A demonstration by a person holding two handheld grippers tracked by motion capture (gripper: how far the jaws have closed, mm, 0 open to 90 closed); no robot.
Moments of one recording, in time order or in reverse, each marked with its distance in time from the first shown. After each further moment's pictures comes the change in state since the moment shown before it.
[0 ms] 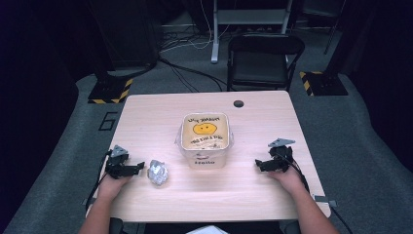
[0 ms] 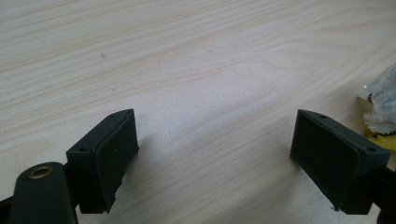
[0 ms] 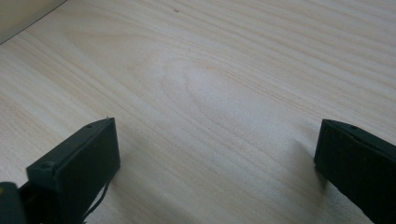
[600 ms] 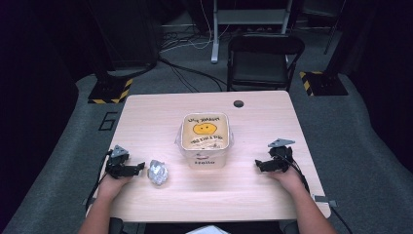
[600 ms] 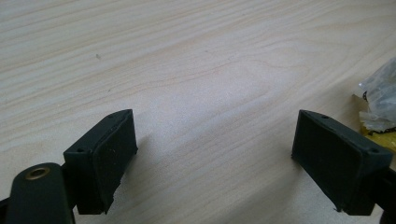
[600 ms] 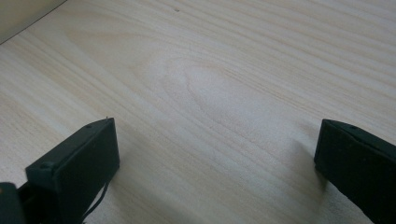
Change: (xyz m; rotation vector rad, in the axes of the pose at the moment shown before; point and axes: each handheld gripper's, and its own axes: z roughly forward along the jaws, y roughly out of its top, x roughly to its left) left arm 0.000 0.000 0.000 0.001 -0.007 0.017; right arm 0.003 0.000 0.000 0.001 -0.010 0.023
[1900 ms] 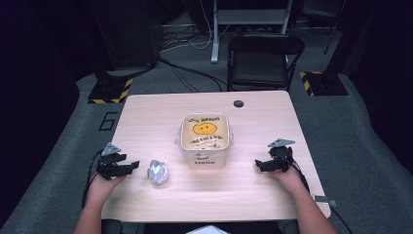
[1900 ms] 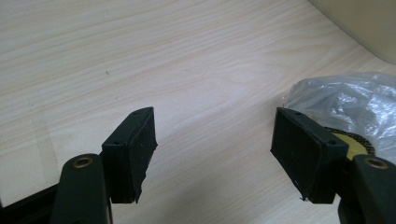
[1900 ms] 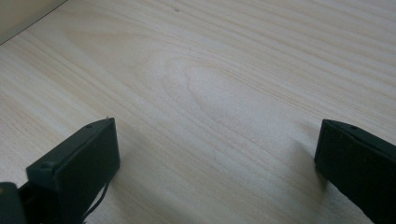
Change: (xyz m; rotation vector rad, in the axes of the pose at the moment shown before) left arm -0.013 0.021 -0.049 0.006 -0.024 -0.026; right arm 0.000 0.000 0.000 0.000 -0.001 0.002
